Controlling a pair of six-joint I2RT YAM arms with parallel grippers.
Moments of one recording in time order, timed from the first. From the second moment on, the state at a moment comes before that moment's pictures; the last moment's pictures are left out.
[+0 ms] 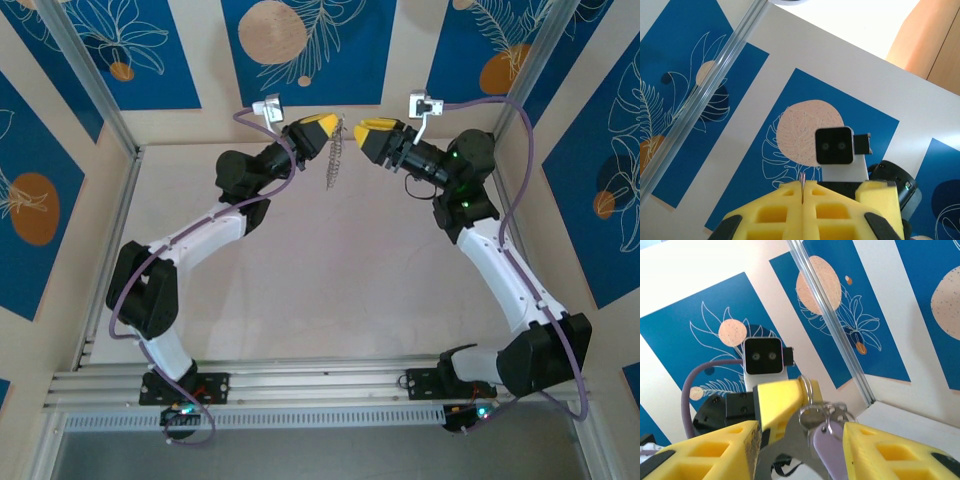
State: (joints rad) left arm -0.57 1.73 1.35 1.07 0.57 -0.99; right arm 0.28 1.30 1.25 0.36 -0.77 0.70
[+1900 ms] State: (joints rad) left arm -0.58 1.73 1.37 1.04 0.58 -0.97; right arm 0.31 1.44 1.36 0.41 -0.84 0.74
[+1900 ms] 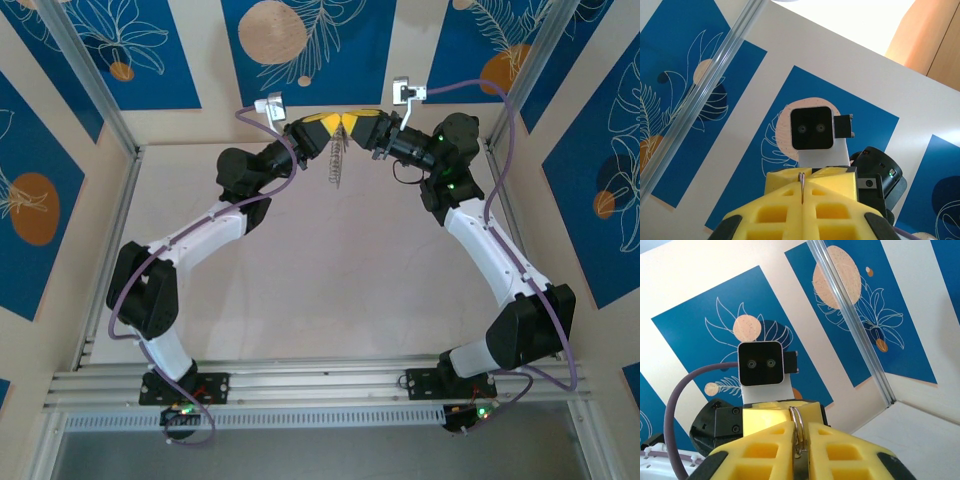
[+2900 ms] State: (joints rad) left arm -0.49 1.60 1.41 0.71 0.77 -0.74; right arm 0.19 1.44 1.52 -0.13 -1.01 0.38
